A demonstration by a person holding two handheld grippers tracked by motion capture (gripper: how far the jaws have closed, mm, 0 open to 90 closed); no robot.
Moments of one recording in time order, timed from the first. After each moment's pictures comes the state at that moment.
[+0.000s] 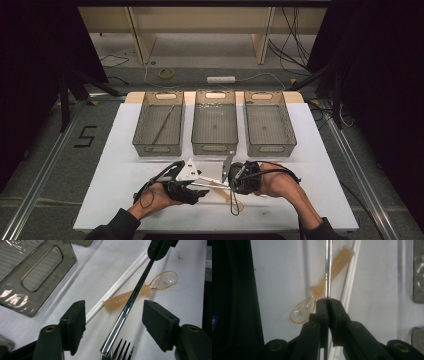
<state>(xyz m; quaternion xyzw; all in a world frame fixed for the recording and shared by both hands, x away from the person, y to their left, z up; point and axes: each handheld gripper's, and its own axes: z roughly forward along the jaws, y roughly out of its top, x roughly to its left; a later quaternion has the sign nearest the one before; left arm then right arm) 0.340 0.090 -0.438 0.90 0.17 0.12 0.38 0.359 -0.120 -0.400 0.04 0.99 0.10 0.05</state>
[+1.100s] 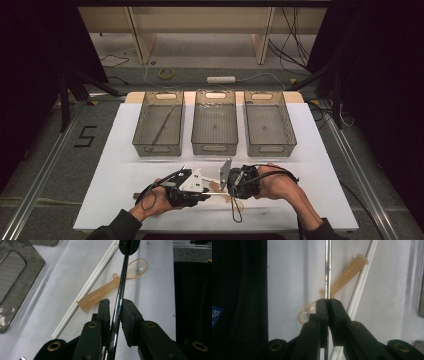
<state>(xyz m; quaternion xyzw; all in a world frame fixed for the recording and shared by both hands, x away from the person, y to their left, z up) 0.328 0.082 -0.440 0.92 0.08 0.09 0.36 0.348 -0.117 -0.399 -0.02 0.99 0.10 0.04</state>
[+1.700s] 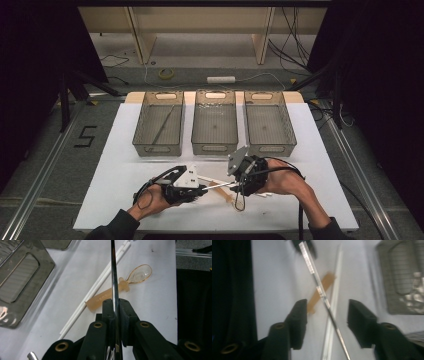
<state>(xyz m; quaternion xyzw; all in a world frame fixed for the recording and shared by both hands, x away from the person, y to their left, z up) 0.332 0.092 -0.433 0.92 0.11 0.10 0.37 0.359 -0.138 -0.379 0.06 0.97 0.21 0.08</state>
